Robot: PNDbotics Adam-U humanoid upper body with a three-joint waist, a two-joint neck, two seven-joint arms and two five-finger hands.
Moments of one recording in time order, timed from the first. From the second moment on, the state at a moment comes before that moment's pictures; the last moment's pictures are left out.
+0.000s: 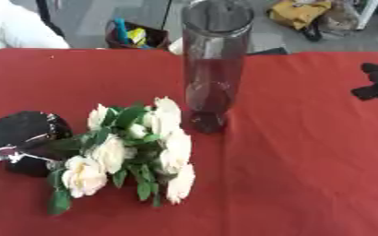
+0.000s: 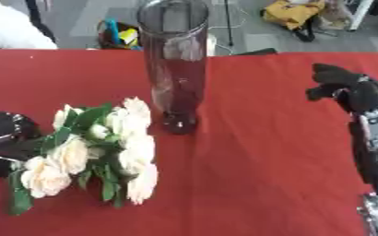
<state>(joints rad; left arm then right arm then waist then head) -0.66 0.75 -0.22 -1.38 -0.87 -0.34 -0.28 -0.39 -0.27 -0.03 -1.98 0.15 -0.27 -0.02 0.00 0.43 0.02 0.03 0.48</state>
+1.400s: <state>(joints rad) -0.66 0.74 -0.25 -1.39 -0.81 -0.37 -0.21 -0.39 -0.27 -0.03 -1.98 0.15 -0.27 -0.02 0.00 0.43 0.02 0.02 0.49</state>
